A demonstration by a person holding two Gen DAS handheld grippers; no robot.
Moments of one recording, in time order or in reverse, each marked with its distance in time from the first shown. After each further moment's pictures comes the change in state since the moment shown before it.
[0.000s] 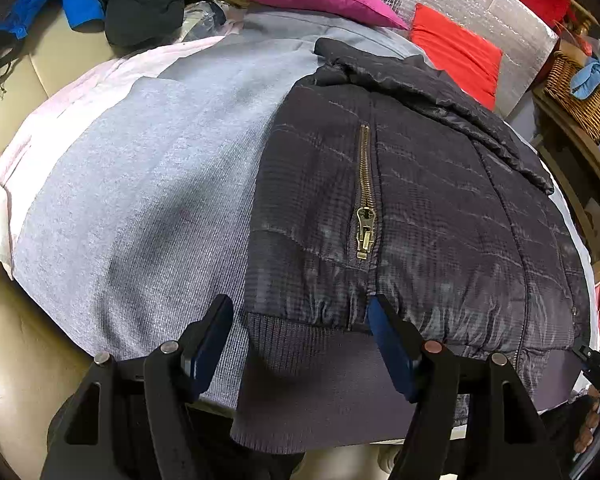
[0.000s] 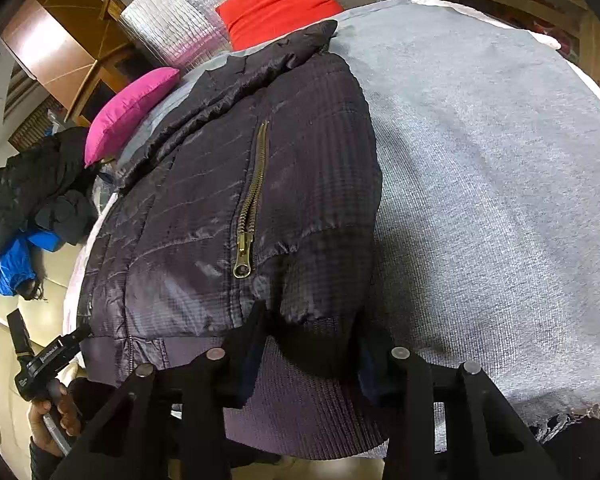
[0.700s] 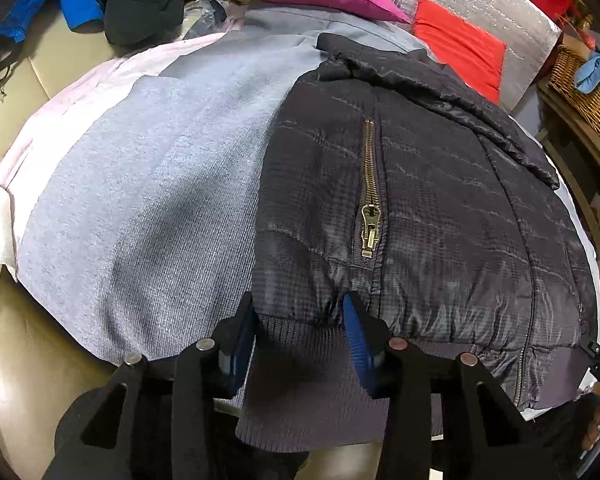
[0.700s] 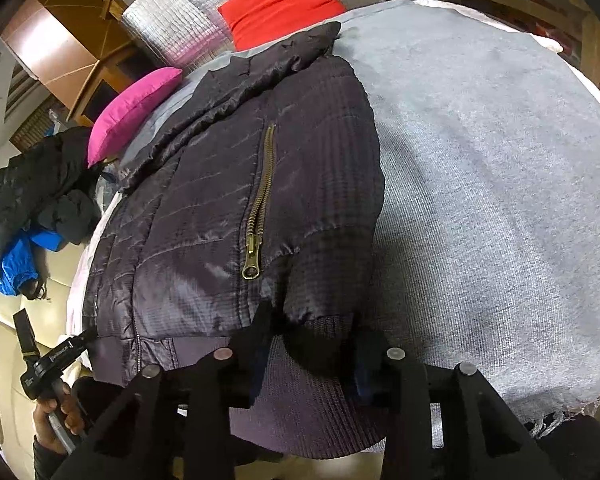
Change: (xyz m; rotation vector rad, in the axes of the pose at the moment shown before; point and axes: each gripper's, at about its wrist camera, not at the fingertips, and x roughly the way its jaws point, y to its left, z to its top) left arm 0.002 -0.002 0.001 0.006 0.022 0.025; right arm -0.003 0.003 0.004 0.013 0.006 0.013
